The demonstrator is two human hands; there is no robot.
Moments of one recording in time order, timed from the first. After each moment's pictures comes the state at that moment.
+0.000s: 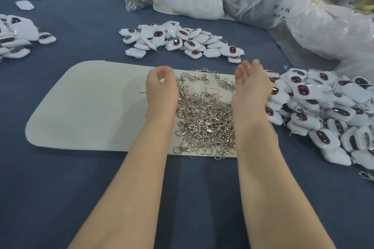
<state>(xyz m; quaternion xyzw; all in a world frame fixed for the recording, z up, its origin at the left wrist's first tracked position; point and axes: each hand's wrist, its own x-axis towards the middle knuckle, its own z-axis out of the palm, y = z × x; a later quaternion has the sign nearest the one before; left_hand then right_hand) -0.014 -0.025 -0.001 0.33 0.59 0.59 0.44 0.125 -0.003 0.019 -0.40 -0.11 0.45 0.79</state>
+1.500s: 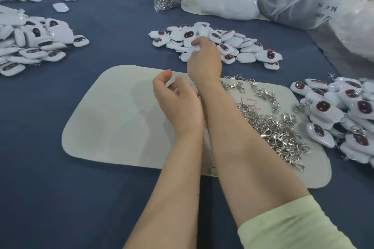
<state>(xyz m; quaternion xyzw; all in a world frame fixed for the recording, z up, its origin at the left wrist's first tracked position) -0.030 -0.021 -0.003 0.21 0.58 0.72 0.33 -0.006 0.080 0.009 -0.65 -0.63 0.19 0.38</state>
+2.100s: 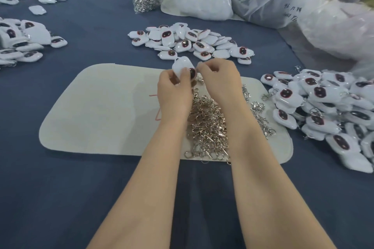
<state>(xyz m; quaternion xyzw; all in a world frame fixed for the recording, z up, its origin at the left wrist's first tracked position) -0.011 -0.023 0.002 0.33 0.57 0.62 0.43 0.073 -0.001 0.026 -0.65 -0.61 0.24 0.39</state>
